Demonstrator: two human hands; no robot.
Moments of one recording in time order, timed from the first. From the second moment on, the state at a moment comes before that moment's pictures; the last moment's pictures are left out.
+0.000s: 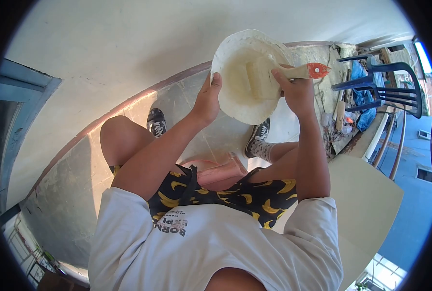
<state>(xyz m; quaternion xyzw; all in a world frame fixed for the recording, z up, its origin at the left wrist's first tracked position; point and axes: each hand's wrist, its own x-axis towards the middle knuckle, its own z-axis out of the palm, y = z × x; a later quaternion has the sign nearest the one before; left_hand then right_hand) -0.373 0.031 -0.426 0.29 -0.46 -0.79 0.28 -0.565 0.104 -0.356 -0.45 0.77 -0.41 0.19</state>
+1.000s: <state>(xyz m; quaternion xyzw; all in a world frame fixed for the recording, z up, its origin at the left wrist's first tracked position) -0.364 0.032 -0.423 0.20 -0.55 -0.70 0.41 -0.539 0.050 -0.319 -0.51 0.79 -0.29 0.19</state>
